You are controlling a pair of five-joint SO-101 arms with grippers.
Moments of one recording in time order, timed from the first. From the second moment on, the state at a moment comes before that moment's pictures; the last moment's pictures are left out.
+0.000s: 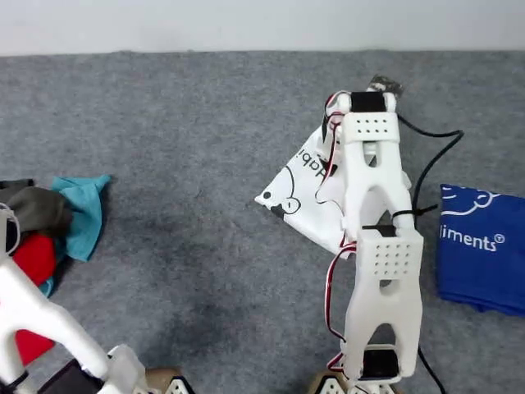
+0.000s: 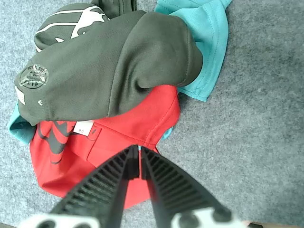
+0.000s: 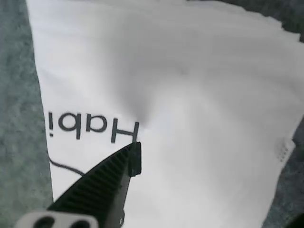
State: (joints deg) left arm -47.6 -21.1 3.3 99.3 -30.8; right arm -5.4 48.9 -49.7 92.9 -35.7
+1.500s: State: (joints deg) left arm -47.6 -21.1 3.3 99.3 -30.8; right arm -5.1 58.3 -50.7 87.9 -38.6
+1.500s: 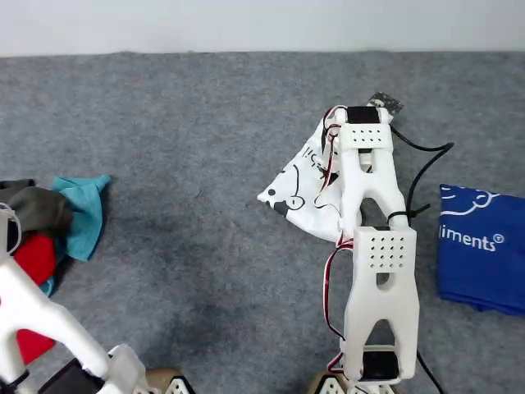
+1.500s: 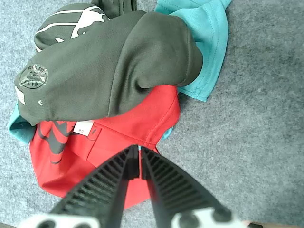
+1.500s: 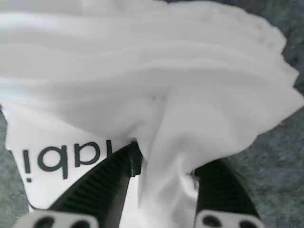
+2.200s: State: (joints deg) left arm -47.6 -21.1 3.3 99.4 -30.8; right arm -5.0 57.2 -50.7 89.5 -36.5
